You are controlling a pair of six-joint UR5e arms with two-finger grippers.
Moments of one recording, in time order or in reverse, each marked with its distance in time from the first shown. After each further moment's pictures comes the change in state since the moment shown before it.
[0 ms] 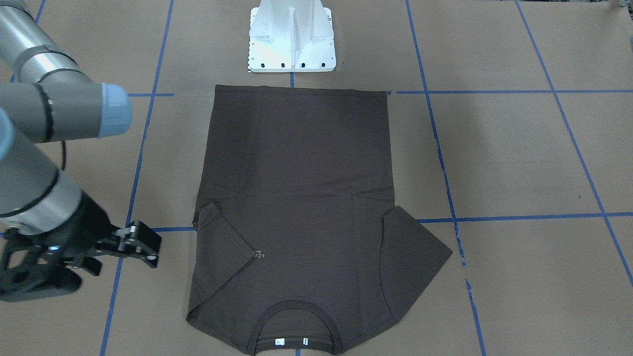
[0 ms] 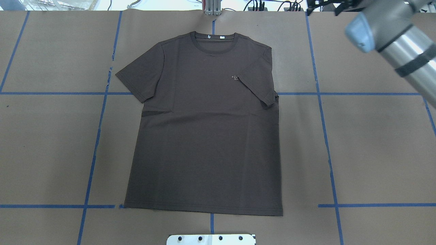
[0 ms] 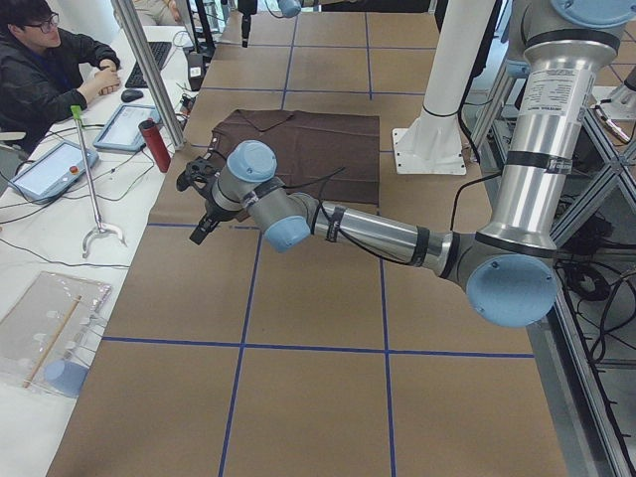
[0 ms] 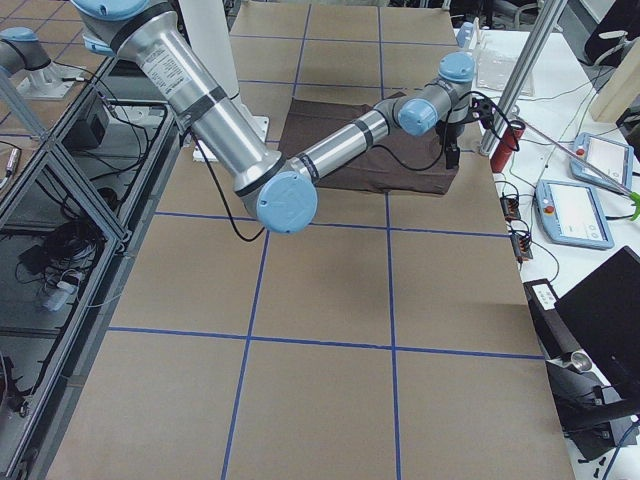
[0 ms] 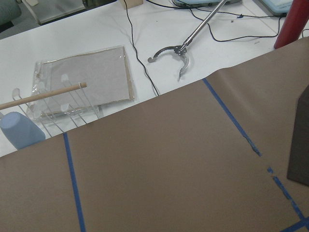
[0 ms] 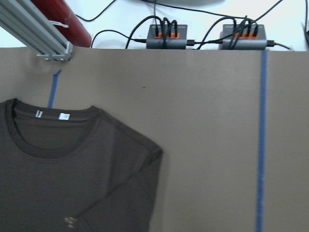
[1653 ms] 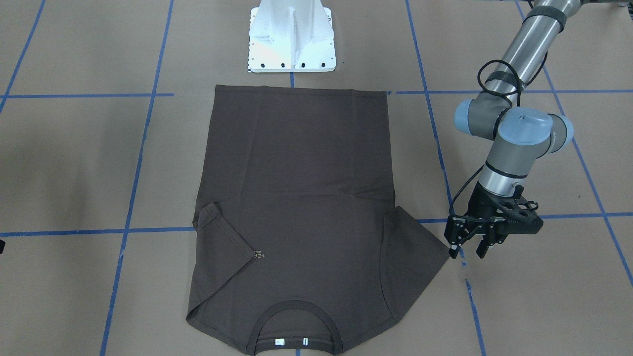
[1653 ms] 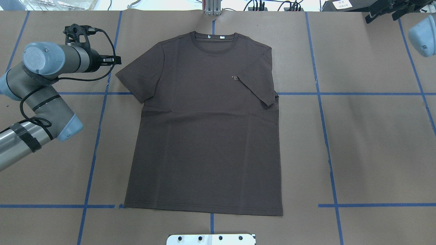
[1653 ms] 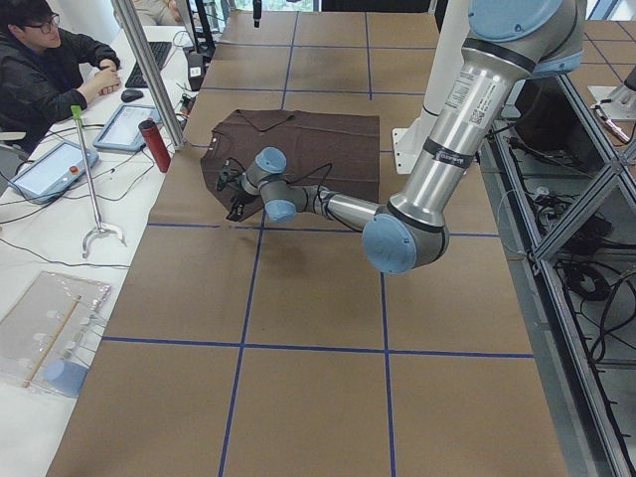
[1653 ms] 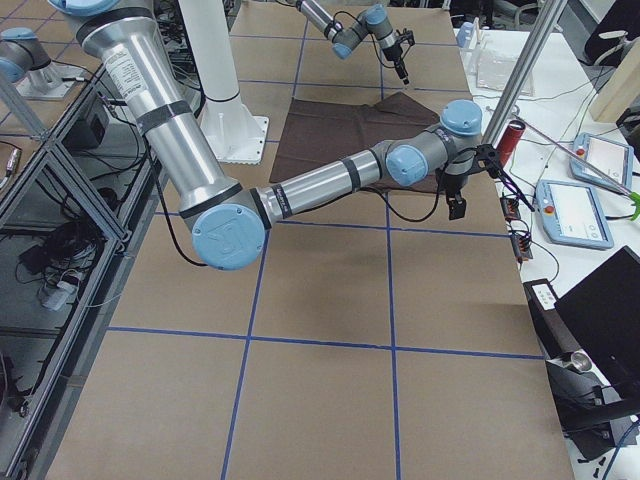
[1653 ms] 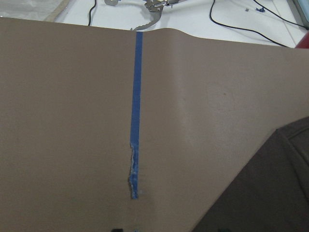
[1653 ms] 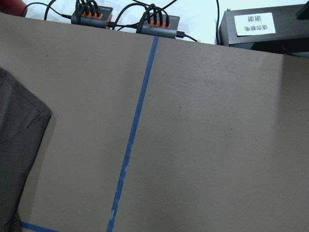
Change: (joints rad) left arm 0.540 -0.262 0.338 -0.167 0.539 -0.613; right arm 0.112 -0.154 0.034 0.009 0.045 -0.189
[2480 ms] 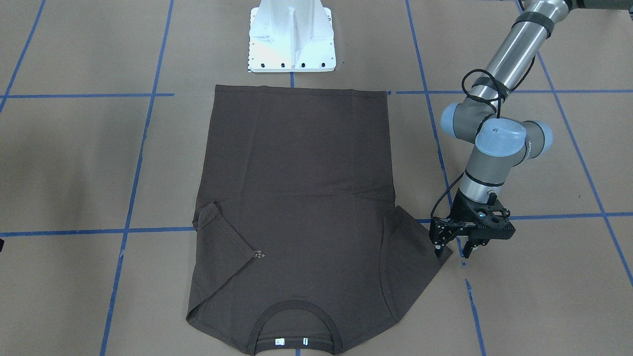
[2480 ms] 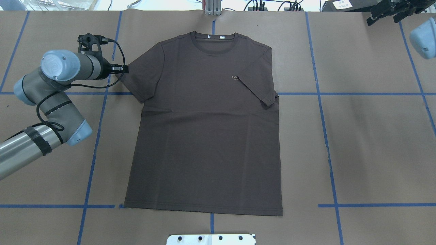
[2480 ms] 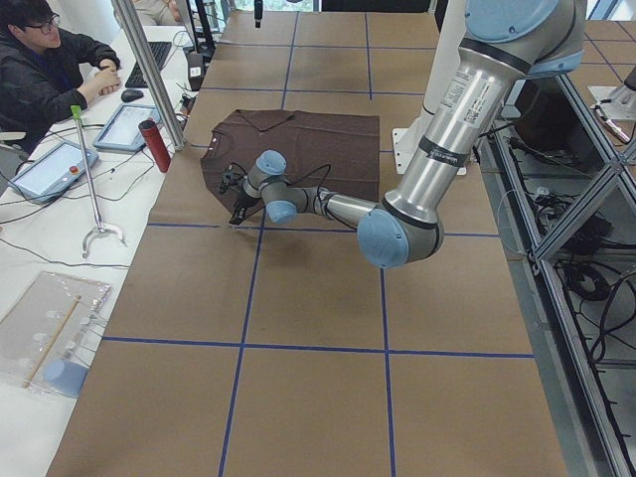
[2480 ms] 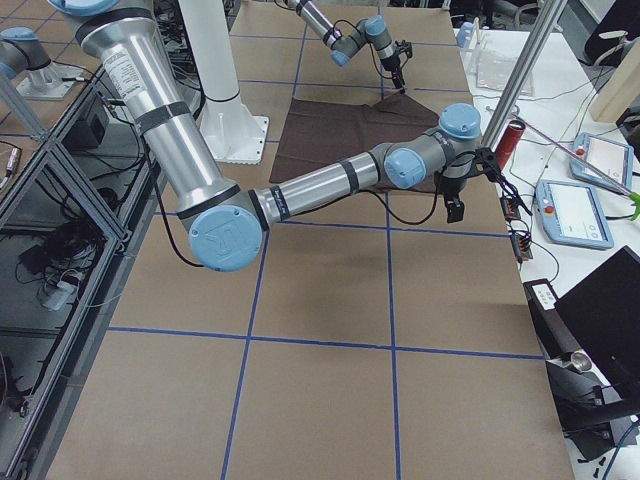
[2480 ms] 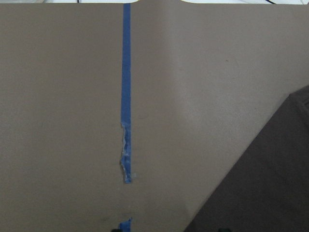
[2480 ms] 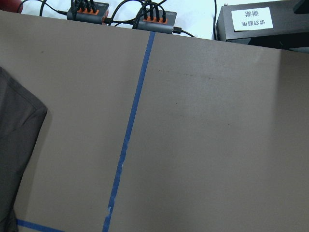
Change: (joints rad) left arm 0.045 -0.033 0.063 0.009 0.015 0.014; right arm 0.000 -0.012 0.002 0.002 0.001 -0.001
